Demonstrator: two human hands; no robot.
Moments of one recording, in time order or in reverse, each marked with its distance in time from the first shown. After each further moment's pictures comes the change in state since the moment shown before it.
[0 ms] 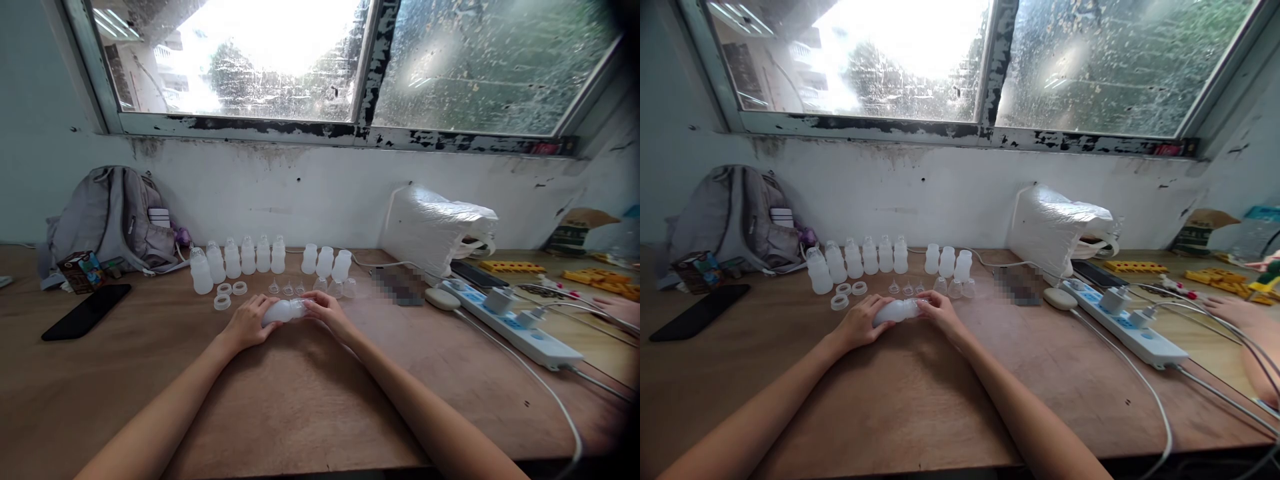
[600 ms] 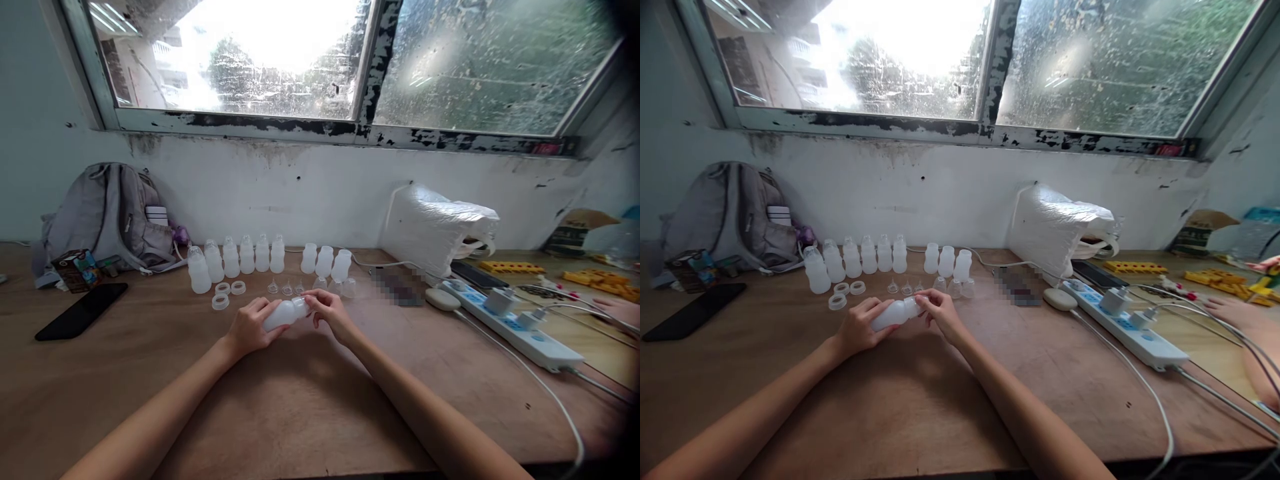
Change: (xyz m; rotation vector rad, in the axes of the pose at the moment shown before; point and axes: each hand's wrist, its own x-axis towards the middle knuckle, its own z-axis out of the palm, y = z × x) left_hand -0.003 0.005 0.011 0.021 0.262 0.116; right_hand -0.008 -0.014 0.007 -0.072 0.034 -0.059
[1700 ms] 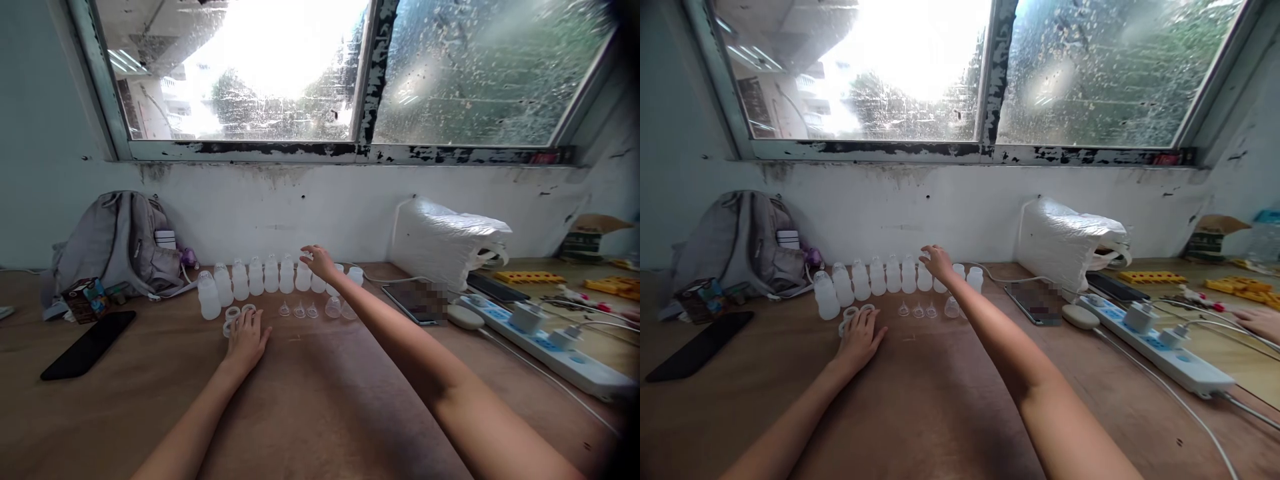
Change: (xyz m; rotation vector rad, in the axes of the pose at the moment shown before) left_hand -0.006 -0.050 0.010 0.390 -0.153 -0.354; right_hand 0.176 -0.039 -0.008 -1.122 0.231 -0.346
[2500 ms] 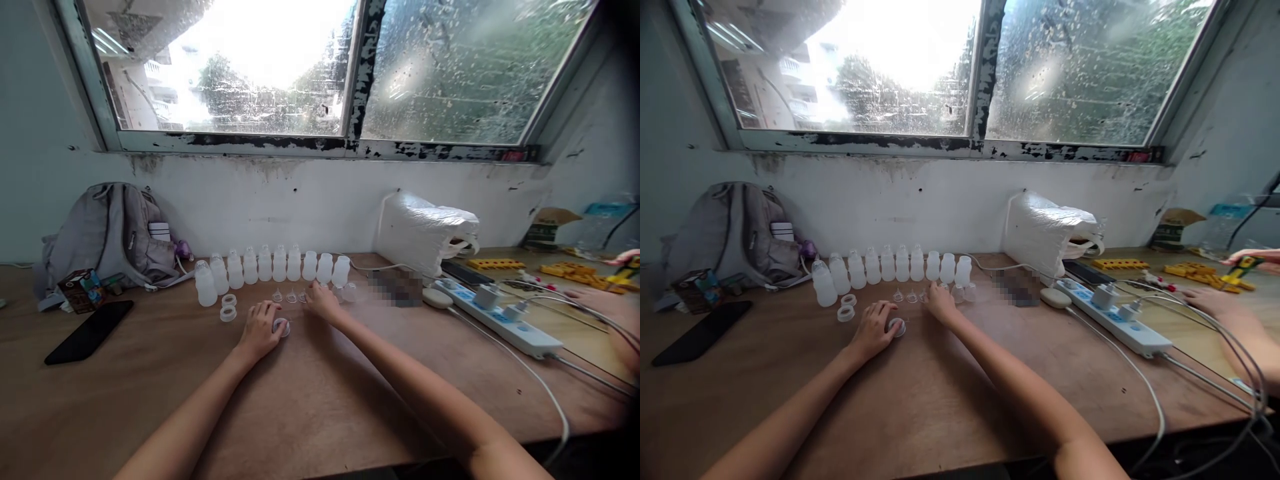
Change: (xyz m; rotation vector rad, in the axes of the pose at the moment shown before) left_hand -0.007 0.039 -0.023 -0.346 0.041 0.187; right_hand -0.131 0.000 0.017 -0.195 -0.230 0.255
